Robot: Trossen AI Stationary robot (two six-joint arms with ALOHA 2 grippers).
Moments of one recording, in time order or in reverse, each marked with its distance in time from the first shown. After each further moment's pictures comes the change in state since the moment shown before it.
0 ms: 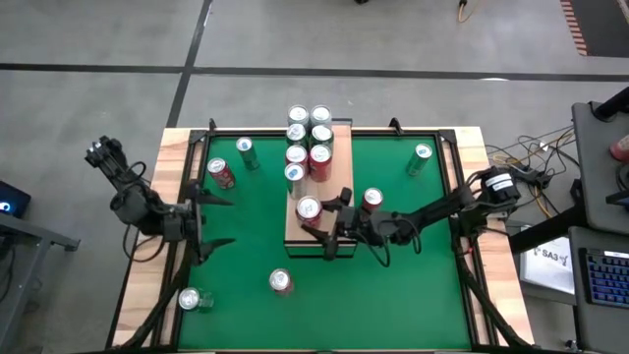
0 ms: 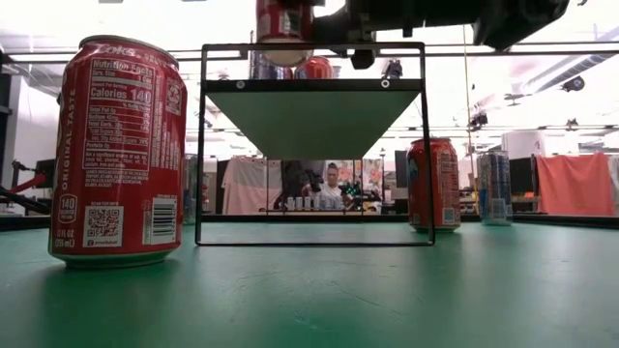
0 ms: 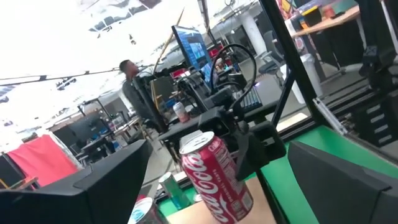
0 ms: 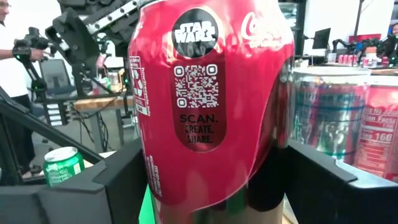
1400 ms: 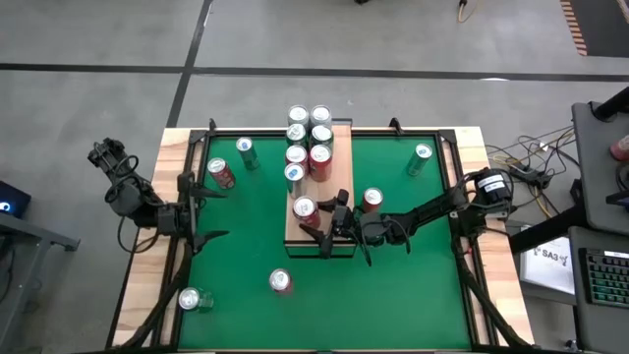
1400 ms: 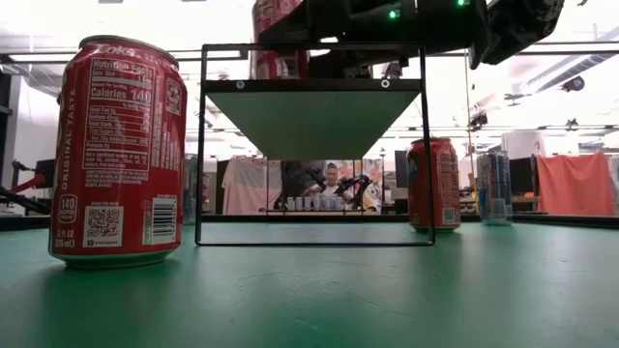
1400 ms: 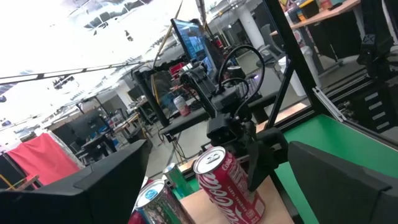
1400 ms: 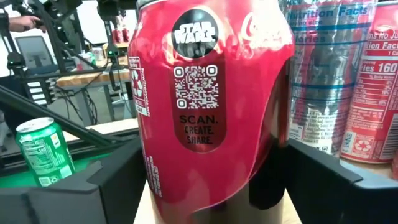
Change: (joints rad) left arm 0.000 -0.124 -0.009 -0.155 0.000 -0.006; right arm -0.019 0.056 -0.002 -0.095 0.020 0.098
